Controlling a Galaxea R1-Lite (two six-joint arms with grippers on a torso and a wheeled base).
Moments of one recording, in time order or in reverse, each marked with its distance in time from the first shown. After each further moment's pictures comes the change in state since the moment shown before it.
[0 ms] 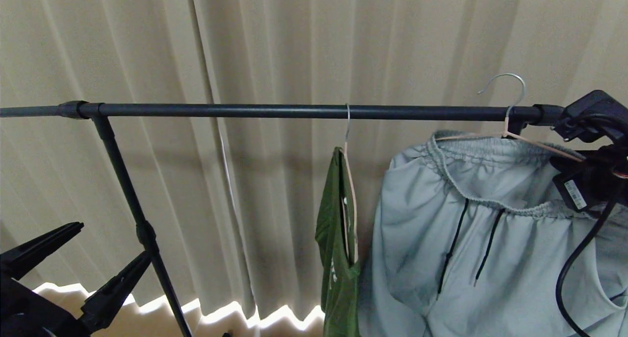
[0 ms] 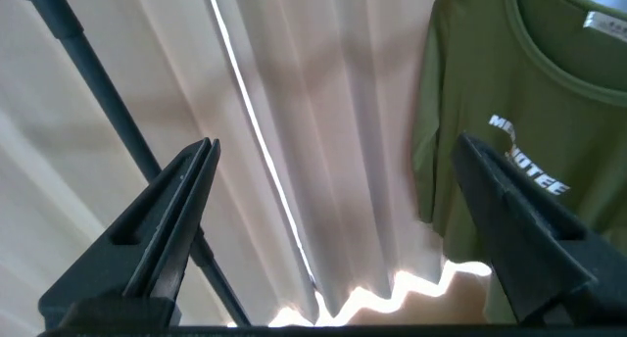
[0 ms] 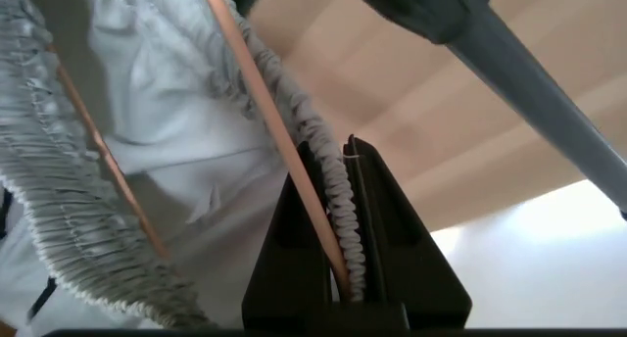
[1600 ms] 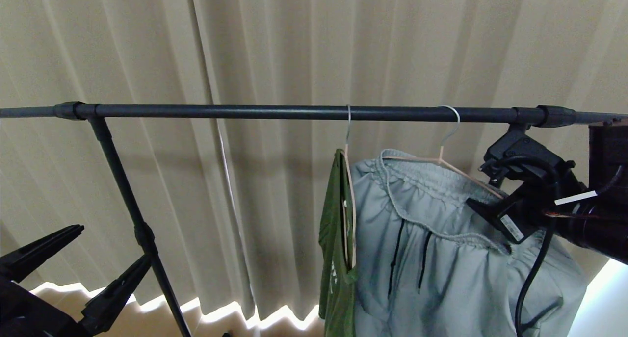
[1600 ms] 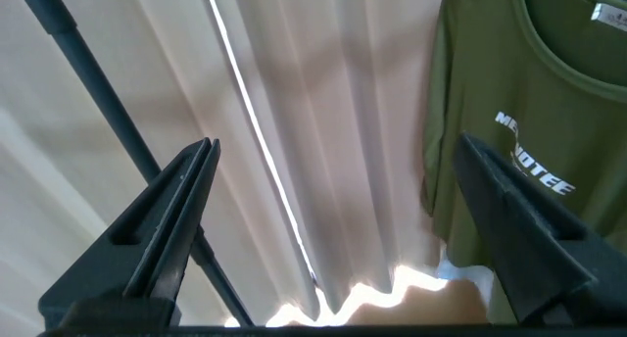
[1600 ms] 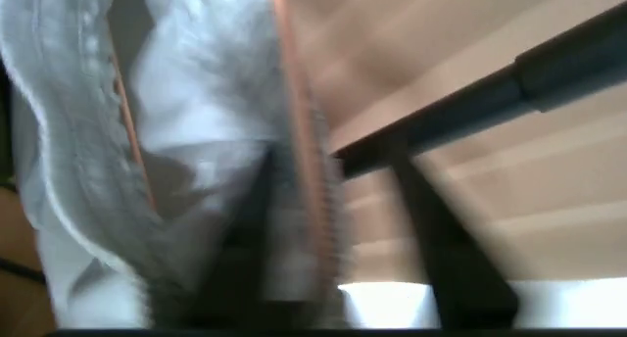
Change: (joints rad) left arm -0.002 -0.004 0.010 0.000 0.000 0.007; right arm 0.232 0.087 0.068 -0.030 0.018 0.036
